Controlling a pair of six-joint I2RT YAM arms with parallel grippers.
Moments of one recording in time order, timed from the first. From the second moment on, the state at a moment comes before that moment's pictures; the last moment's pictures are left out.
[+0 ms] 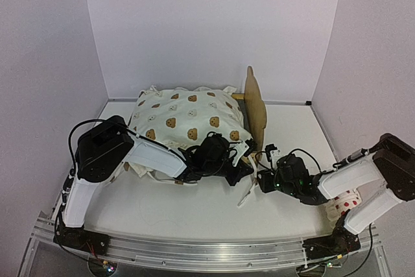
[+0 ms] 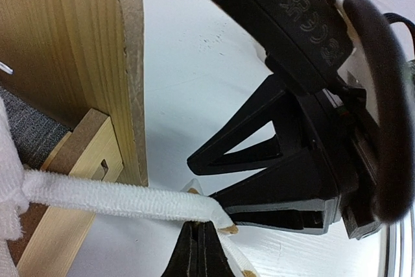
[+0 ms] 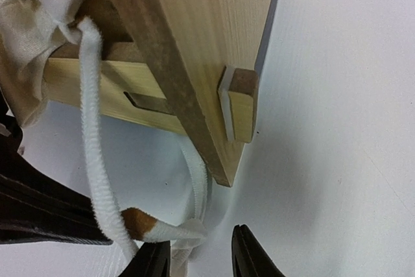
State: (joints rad) left arm -1.09 2.22 1.39 0.39 0.25 -0.11; right arm 0.79 1.50 0.37 0.50 0.27 0.40
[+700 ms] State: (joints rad) left arm -1.08 2.22 1.39 0.39 0.26 -0.10; right arm 0.79 1.58 0.38 0.61 0.28 0.36
